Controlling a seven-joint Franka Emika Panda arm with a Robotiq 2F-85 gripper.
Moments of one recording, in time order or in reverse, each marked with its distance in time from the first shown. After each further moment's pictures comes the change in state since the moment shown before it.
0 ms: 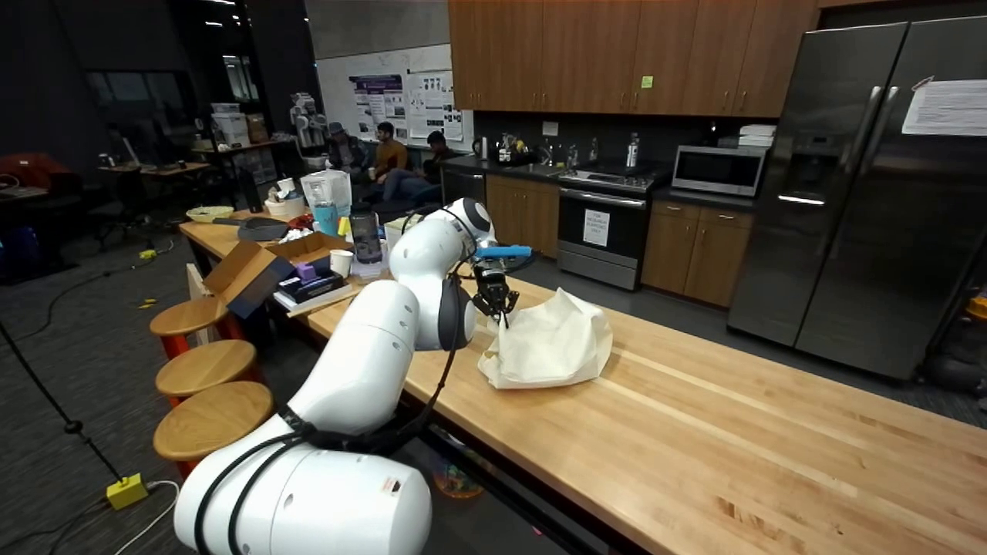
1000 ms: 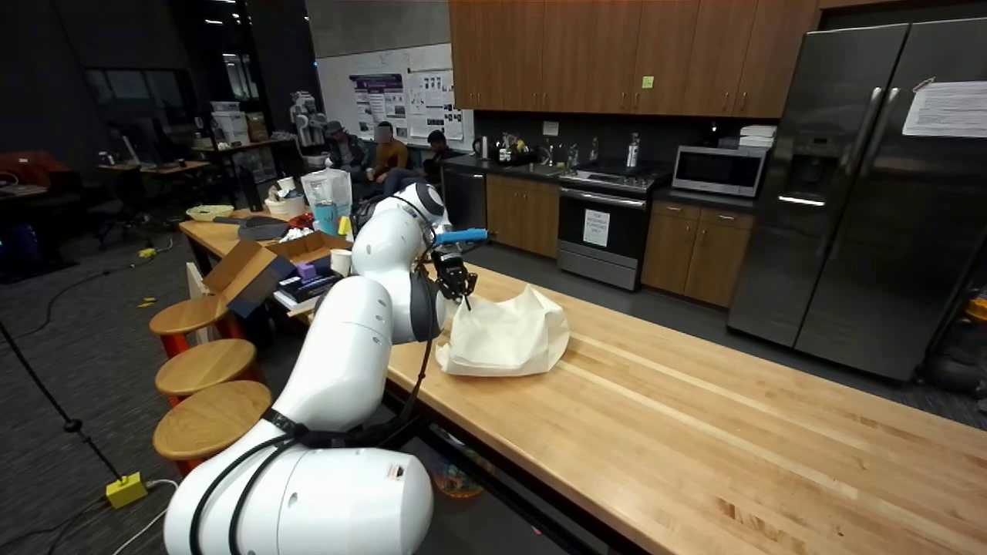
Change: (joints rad) arm 0.157 -0.030 -0.015 0.048 0.032 0.024 -0.024
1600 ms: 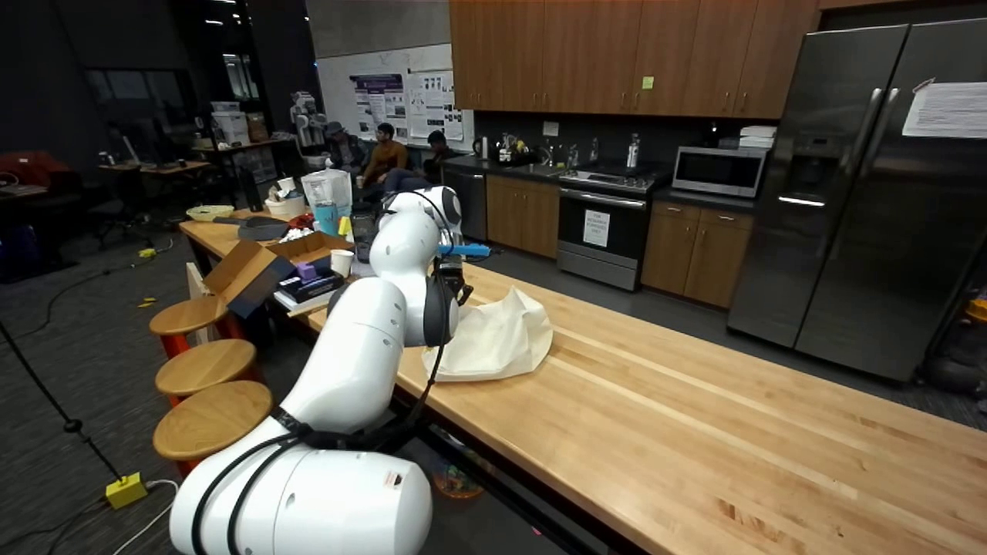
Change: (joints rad) arm -0.090 0.005 0.089 -0.003 0.239 0.024 0.292
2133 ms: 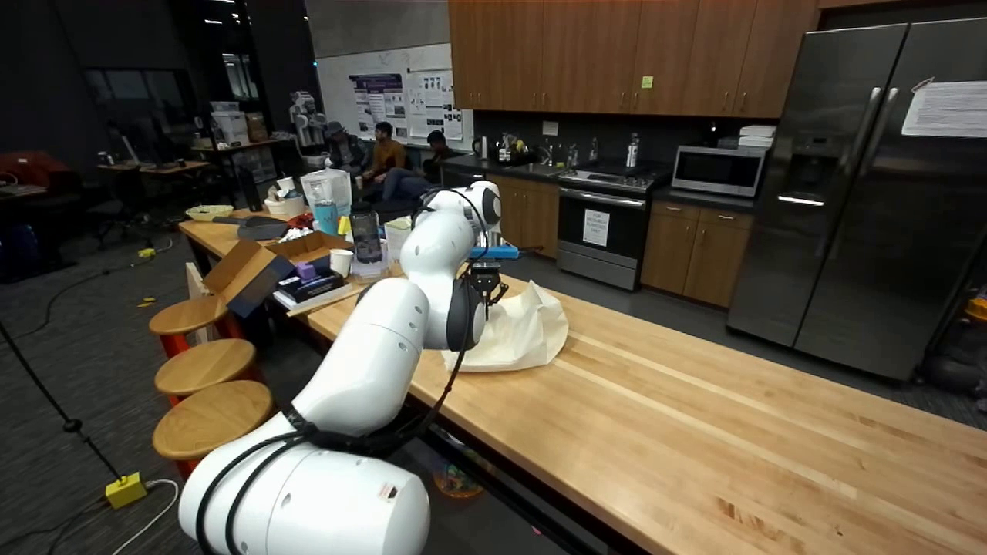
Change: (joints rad) arm -0.143 0.001 0.002 0.002 0.044 0.160 0.295
